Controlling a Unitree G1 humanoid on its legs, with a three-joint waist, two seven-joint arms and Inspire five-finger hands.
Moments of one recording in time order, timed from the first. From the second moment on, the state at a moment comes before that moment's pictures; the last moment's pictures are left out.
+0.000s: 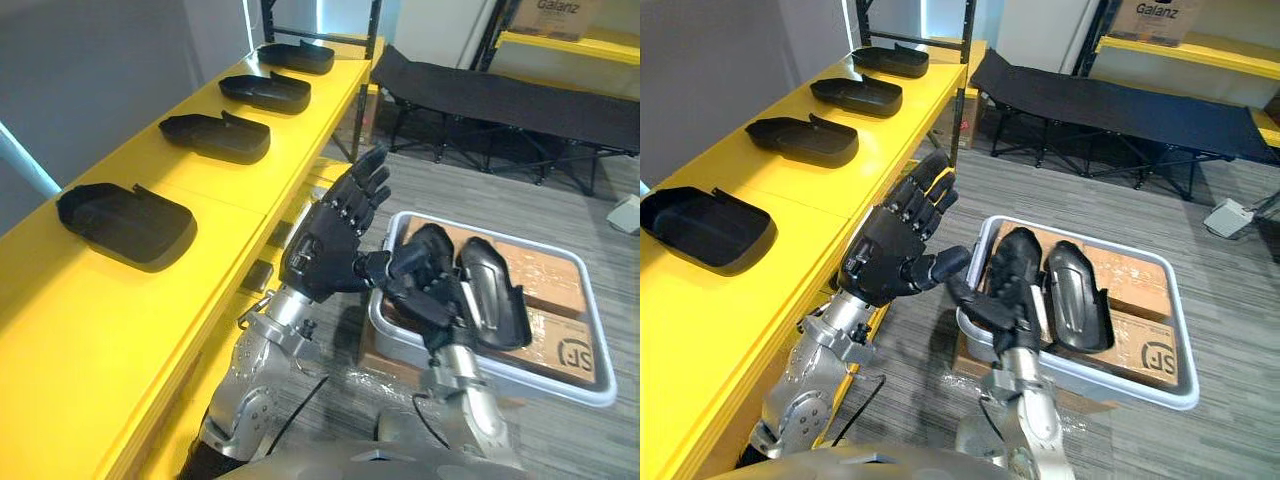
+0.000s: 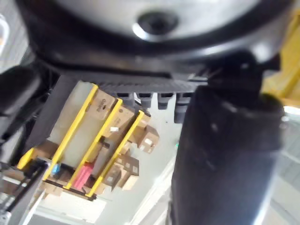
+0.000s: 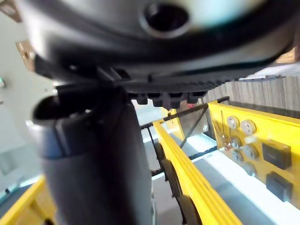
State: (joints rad) left arm 0.11 0.10 -0.37 -0.33 -0.59 -0.07 -0.21; right arm 0.34 -0.05 0.23 -0.19 0.32 -0.12 -0.12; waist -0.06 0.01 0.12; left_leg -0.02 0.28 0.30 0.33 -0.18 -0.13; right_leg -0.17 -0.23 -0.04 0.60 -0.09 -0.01
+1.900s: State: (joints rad) left arm -0.04 0.21 -0.32 0.10 -0.86 -0.05 -0.22; right arm -0.97 -0.80 -0.13 1.16 0.26 0.09 -0.45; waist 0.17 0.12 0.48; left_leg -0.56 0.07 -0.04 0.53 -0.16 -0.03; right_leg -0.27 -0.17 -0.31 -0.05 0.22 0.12
